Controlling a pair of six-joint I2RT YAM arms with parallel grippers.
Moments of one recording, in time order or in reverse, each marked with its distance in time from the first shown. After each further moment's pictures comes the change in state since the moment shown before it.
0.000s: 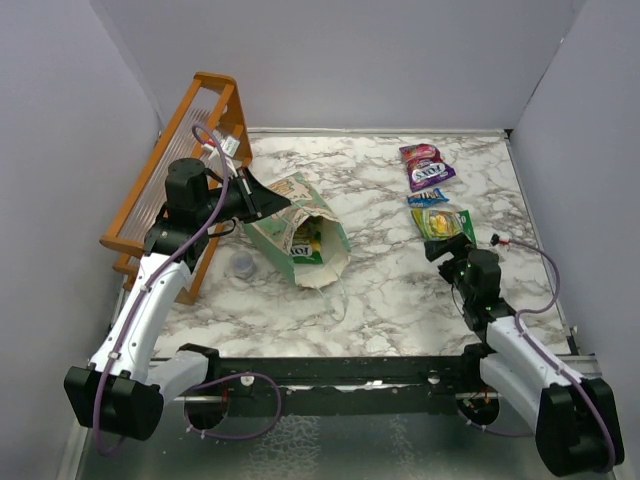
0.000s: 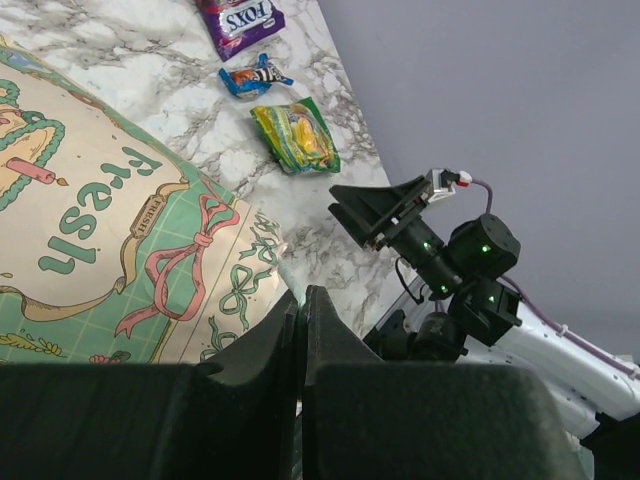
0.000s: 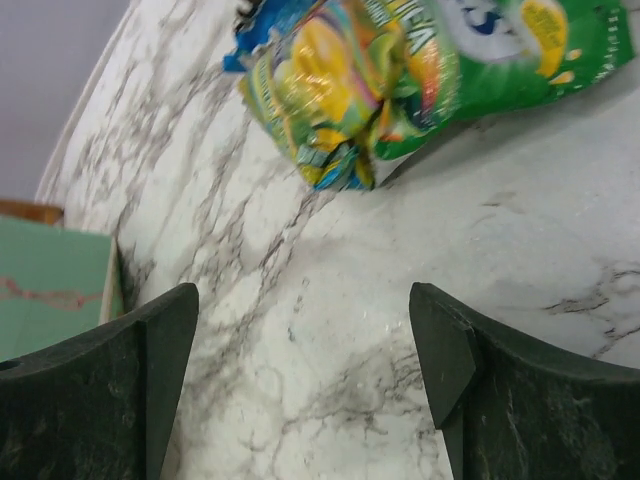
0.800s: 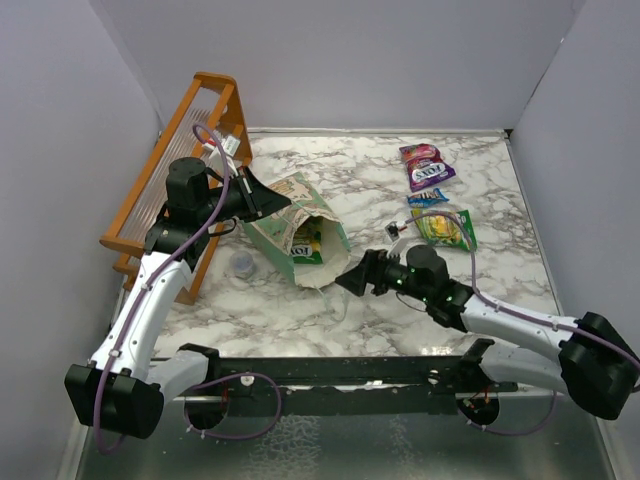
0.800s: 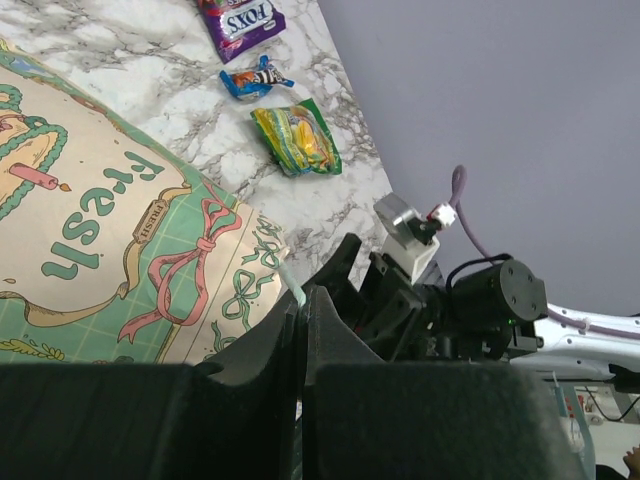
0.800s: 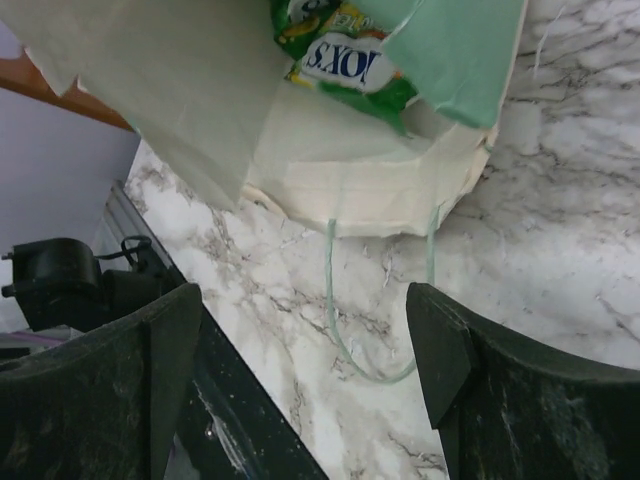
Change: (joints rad) left arm 0.000 0.008 0.000 0.010 0.000 0.000; right arm 0.569 0.208 0.233 0.072 -0.390 -0.199
